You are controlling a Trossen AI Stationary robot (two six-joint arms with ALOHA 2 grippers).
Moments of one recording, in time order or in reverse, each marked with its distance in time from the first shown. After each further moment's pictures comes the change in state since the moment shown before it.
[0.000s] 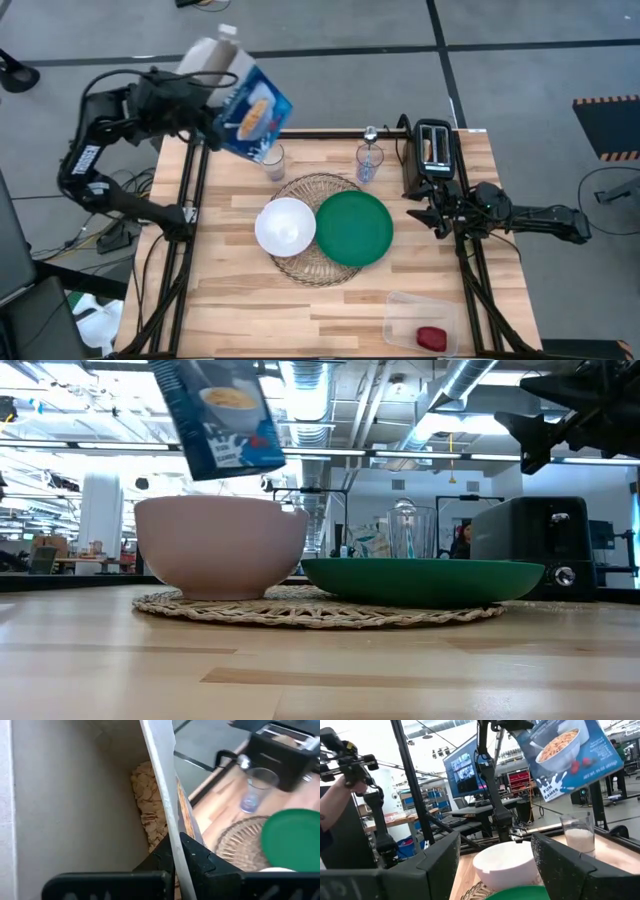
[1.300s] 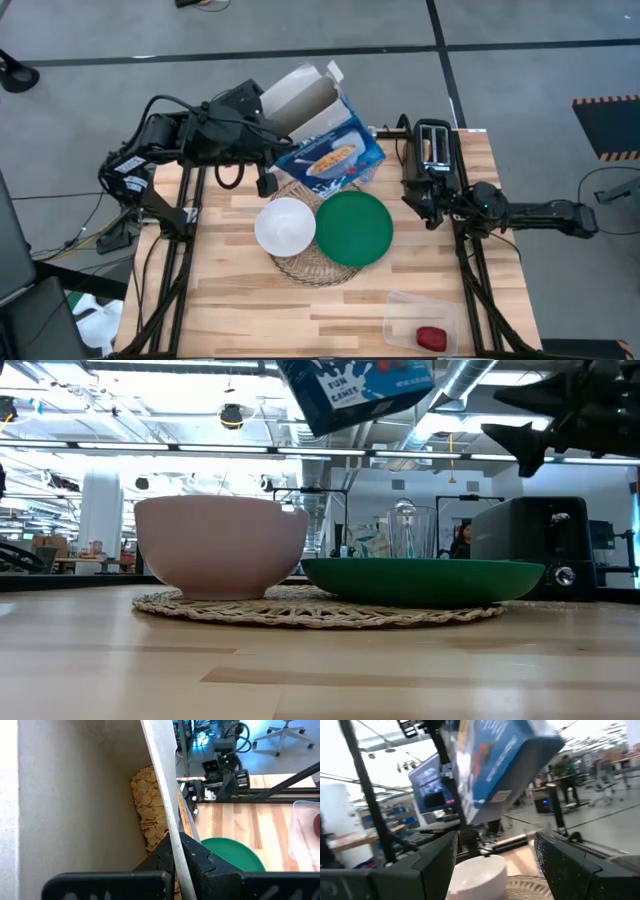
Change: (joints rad) left arm -0.415 0.304 0.249 0.285 0.055 0.196; right arm 0.023 0.147 0.000 0.169 0.221 -0.020
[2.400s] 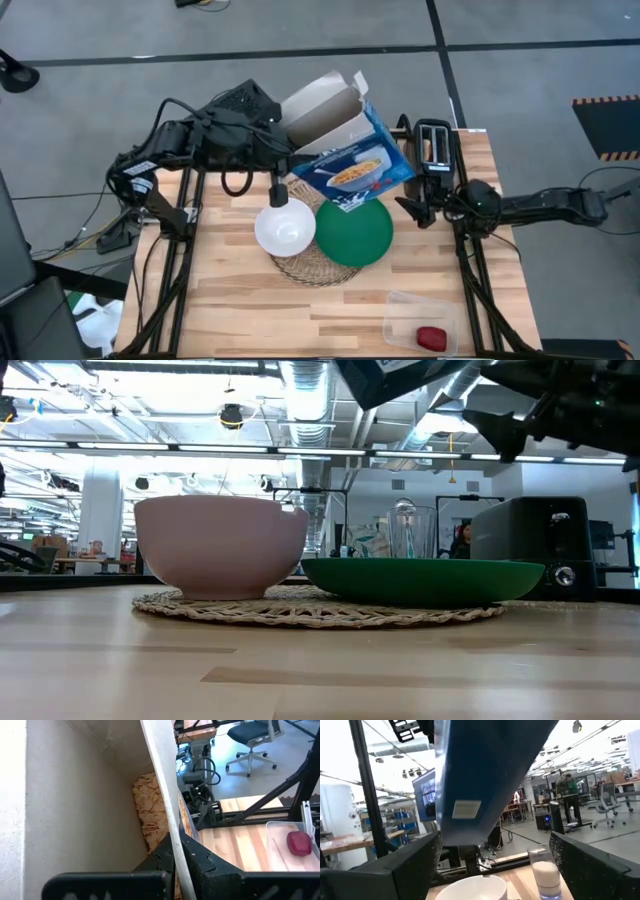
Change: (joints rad) left arm -0.032 0.046 0.000 0.173 0.099 0.085; right arm 0.000 0.368 0.042 0.404 -0.019 -0.083
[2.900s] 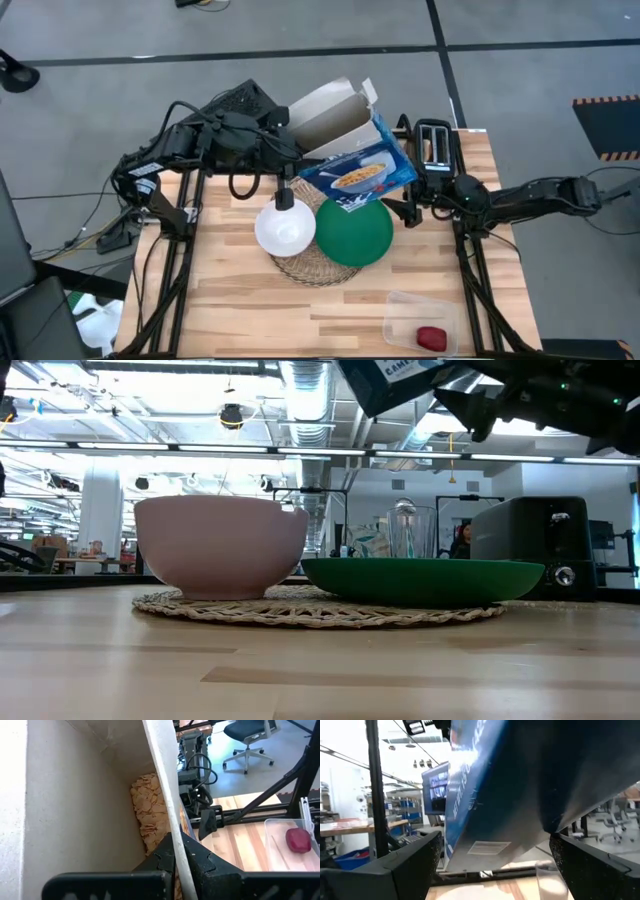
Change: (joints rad) left arm -0.004 0.025 0.000 0.019 0.019 0.018; right arm 0.015 0.254 0.146 0.127 -0.071 -0.103
